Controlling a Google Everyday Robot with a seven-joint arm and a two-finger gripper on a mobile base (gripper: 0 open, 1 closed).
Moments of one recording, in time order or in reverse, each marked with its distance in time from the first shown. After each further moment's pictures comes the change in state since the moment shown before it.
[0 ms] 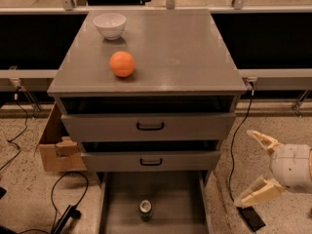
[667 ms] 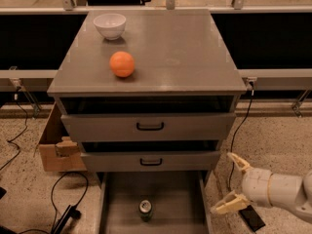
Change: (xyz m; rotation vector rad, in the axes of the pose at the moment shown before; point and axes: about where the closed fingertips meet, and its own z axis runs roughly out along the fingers) arm 0.086 0.012 0.103 0.010 -0.071 0.092
